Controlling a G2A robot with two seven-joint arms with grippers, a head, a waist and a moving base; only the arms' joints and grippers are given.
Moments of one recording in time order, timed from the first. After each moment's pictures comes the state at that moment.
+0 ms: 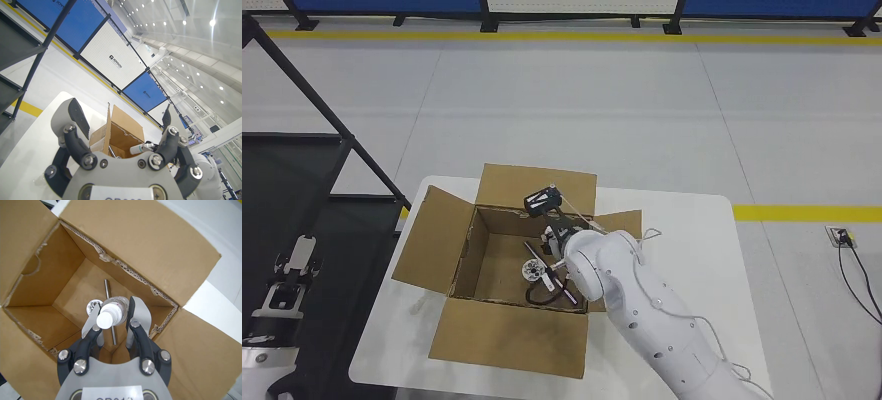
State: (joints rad) left arm 1.58 -1.22 -2.11 -2.00 0.14 -0.22 -0.27; right arm -0.56 -1.59 0.88 -1.30 -1.24 0.17 1.04
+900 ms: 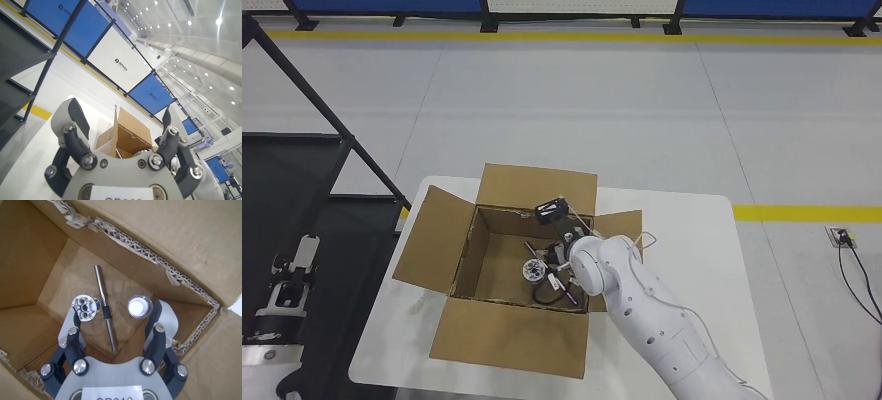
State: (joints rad) left arm 1.57 -1.22 -2.07 -1.99 0.25 -0.18 -0.19; right arm -0.60 -1.61 0.93 -1.20 -1.18 0.11 0.96
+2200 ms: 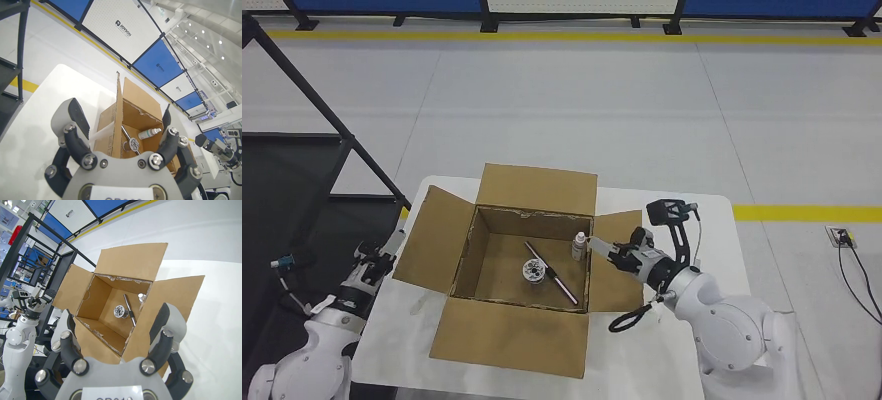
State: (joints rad) left arm 1.41 -1.20 -1.87 -1.83 0.39 -0.19 -0.36; right arm -1.13 -1.52 1.42 -2.01 -0.88 0.07 0.93
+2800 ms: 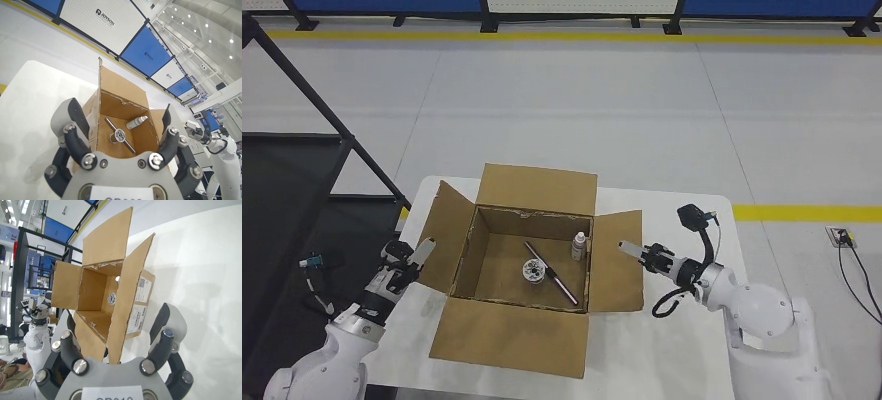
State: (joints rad) left arm 1.46 -1.19 -1.80 -1.94 0.41 -0.22 -0.38; right arm -1.04 -1.47 1.61 -1.72 -0.55 -0.02 1.11
